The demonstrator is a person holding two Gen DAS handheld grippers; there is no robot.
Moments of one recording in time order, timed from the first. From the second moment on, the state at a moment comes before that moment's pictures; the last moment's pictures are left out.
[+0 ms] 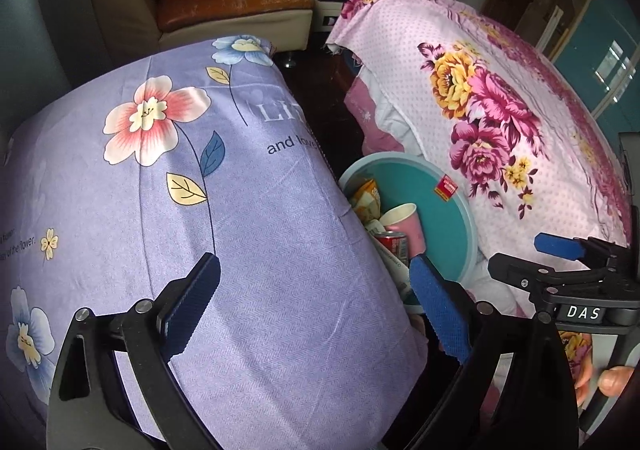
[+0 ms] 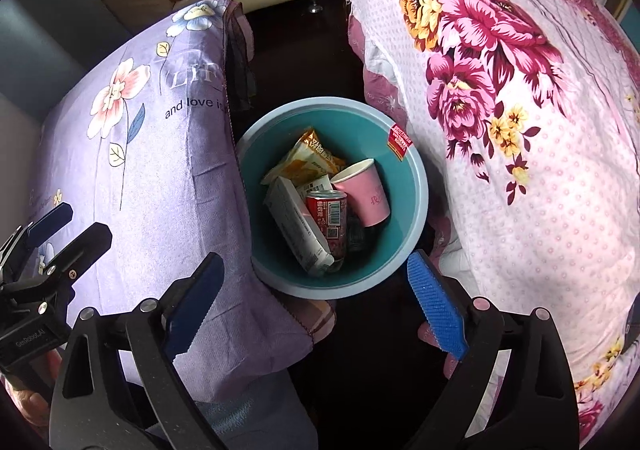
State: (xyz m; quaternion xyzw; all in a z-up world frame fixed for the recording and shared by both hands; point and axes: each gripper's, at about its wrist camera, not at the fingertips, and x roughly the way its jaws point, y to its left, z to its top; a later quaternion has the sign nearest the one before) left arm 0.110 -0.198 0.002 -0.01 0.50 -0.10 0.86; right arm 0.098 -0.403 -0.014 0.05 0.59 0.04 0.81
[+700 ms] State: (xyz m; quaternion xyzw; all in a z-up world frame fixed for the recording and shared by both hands) left arm 0.074 -0.172 0.012 -0.01 0.49 -0.08 0.87; right arm 0.040 -0.380 0.016 0.01 0.53 0.01 0.85
